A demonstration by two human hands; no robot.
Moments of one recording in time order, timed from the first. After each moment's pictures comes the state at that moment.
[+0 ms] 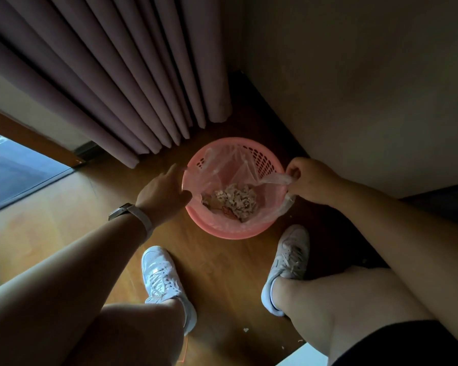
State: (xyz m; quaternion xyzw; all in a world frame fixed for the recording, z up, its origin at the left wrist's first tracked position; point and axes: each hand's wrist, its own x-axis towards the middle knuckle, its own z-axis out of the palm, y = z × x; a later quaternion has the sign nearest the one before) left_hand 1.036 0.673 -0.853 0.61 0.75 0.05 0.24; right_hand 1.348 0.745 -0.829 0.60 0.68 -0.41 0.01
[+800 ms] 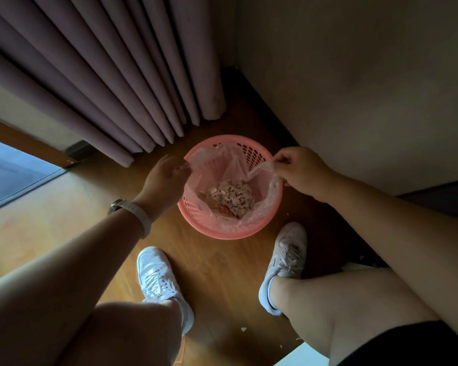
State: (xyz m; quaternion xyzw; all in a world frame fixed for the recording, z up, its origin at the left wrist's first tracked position) left_hand 1.061 0.693 -0.836 0.51 0.75 0.23 0.35; right_hand 1.335 0.751 -0.829 0.59 0.65 -0.47 -0.11
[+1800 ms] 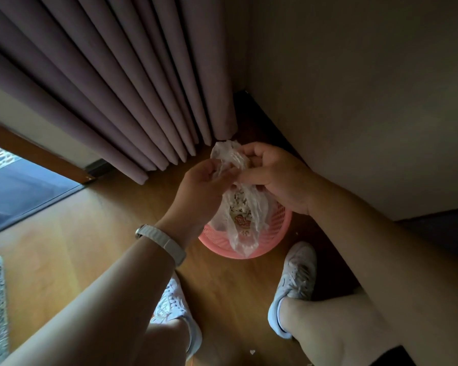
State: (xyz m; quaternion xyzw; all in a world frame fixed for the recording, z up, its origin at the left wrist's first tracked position) left_hand 1.116 0.693 -0.752 0.34 0.65 0.42 0.54; right_hand 1.265 0.750 -0.755 0.45 0.52 -0.70 -0.19
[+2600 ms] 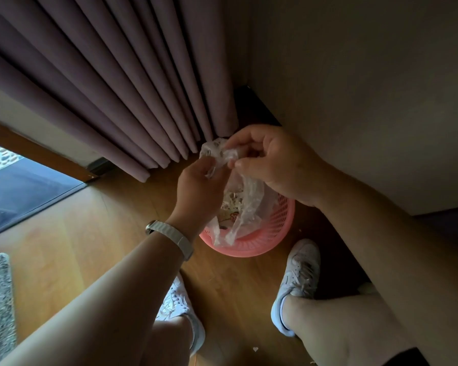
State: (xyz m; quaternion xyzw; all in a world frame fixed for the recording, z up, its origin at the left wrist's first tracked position) left_hand 1.115 0.700 -0.782 0.43 0.73 0.40 0.35; right_hand 1.263 0.745 -0.713 0.41 0.66 -0.58 -0.23
